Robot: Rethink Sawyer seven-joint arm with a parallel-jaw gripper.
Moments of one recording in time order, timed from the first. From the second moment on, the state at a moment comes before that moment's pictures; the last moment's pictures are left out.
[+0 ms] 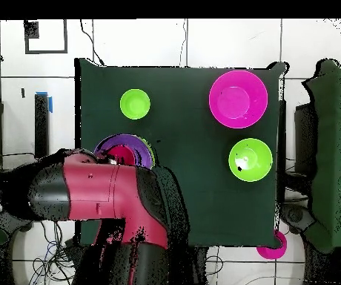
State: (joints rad) arm 0.19 -1.01 -0.21 1.67 0.07 0.78 1.92
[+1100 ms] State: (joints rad) arm 0.17 -0.95 -0.21 1.71 0.07 0.72 1.92
